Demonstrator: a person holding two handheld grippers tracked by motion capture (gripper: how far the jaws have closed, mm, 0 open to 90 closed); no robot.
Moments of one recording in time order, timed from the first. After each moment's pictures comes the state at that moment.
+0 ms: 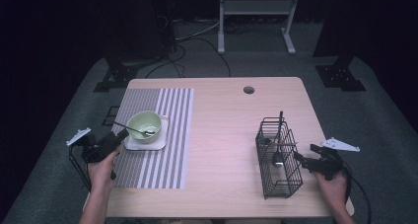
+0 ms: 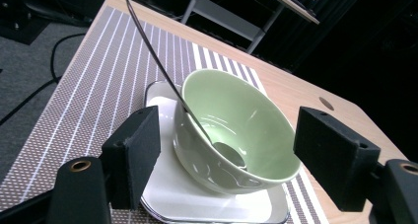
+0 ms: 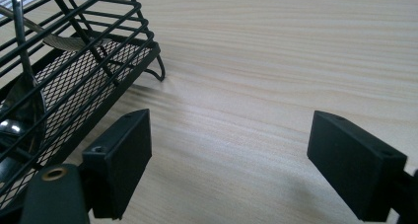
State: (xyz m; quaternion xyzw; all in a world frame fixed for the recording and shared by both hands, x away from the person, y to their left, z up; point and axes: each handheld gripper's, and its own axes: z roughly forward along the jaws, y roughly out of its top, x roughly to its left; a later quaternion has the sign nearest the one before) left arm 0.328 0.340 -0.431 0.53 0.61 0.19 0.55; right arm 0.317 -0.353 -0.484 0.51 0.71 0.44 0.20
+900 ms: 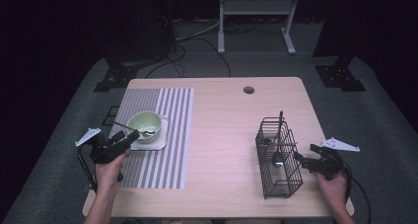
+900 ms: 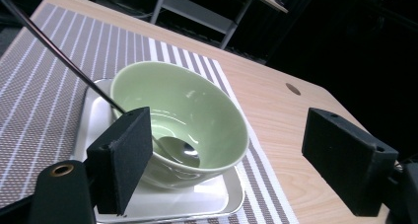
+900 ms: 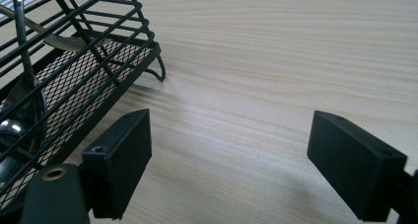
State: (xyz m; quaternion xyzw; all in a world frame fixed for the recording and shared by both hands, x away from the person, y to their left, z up) left arm 0.322 0.311 -0.423 0.57 0.57 0.18 0.57; right arm 0.317 -0.353 -0.483 0.51 0.71 0.44 0.20
